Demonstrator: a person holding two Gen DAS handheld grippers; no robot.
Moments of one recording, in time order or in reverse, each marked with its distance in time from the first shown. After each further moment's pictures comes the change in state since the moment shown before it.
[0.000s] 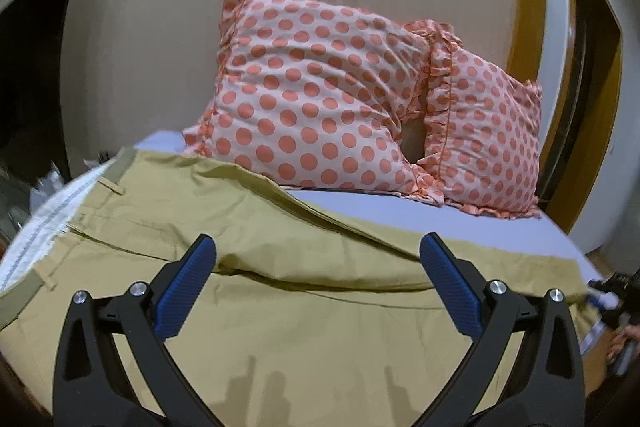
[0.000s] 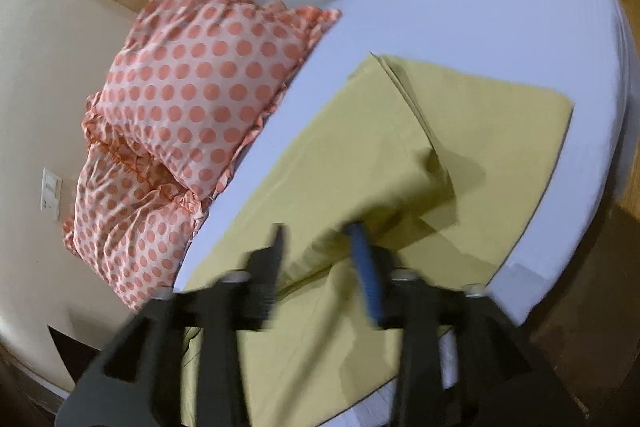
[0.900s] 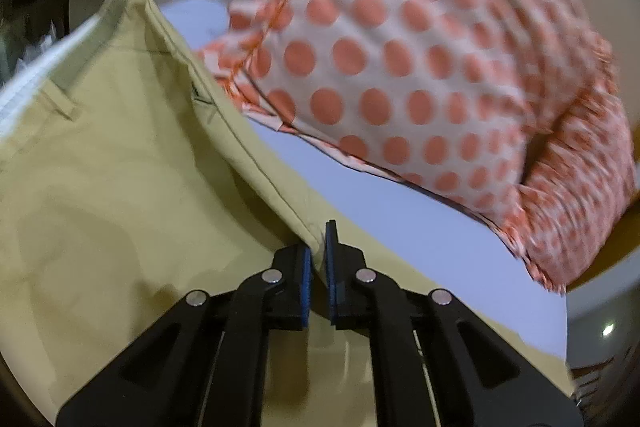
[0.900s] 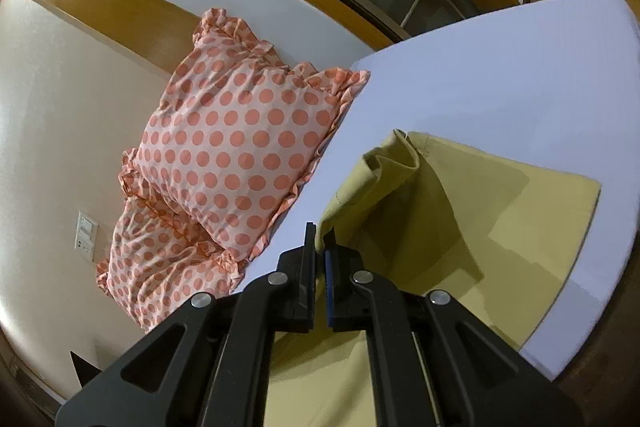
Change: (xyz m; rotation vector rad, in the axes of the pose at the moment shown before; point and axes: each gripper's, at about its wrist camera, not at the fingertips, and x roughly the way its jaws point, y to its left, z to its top) left arm 0.163 0.096 0.035 -0.353 0.331 0.101; right arm -0.035 0.000 0.019 0.014 -0.212 0.169
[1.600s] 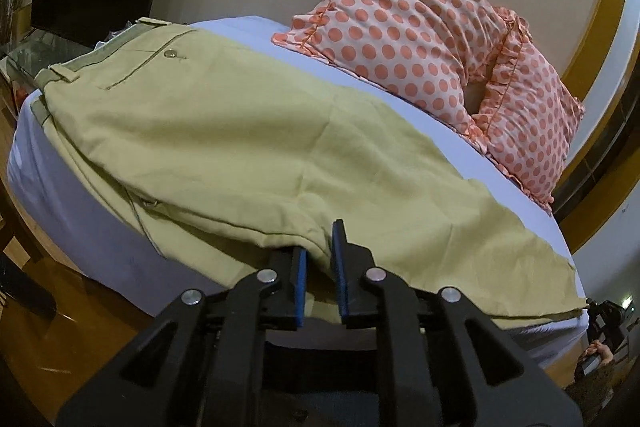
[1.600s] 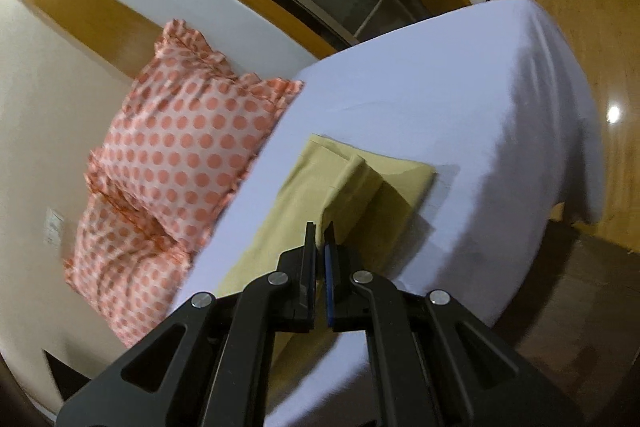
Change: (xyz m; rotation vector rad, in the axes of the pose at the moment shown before) left arm -0.178 0.065 -0.224 0.055 -0.127 -0.013; right arm -0.058 -0.046 -0.011 -0.040 -0.012 -0.194
